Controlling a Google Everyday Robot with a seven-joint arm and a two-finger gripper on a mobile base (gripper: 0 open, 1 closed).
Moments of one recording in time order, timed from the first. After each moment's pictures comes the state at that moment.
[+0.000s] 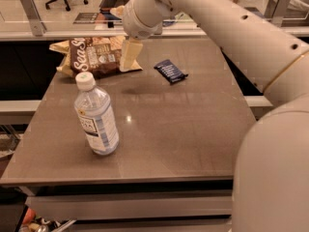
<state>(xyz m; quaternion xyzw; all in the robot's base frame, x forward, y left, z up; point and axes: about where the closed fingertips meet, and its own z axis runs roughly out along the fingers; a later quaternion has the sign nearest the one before) 0.716 0.103 0.927 -0.76 0.51 0.01 0.40</state>
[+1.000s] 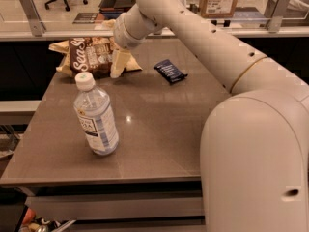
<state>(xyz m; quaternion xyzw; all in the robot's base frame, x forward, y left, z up) 0.754 0.142 0.878 -0.76 0.51 0.05 0.41</state>
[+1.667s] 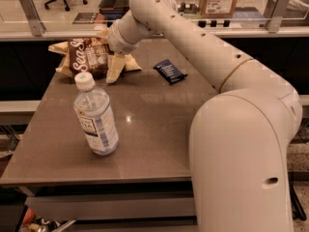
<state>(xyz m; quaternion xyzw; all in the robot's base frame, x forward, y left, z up) 0.752 0.162 0.850 -0.77 0.50 0.07 0.39</state>
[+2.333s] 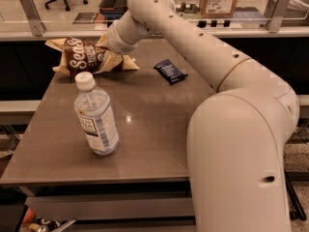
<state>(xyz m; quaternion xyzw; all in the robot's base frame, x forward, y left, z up) 0.752 0.165 0.850 -0.77 0.50 0.08 0.39</state>
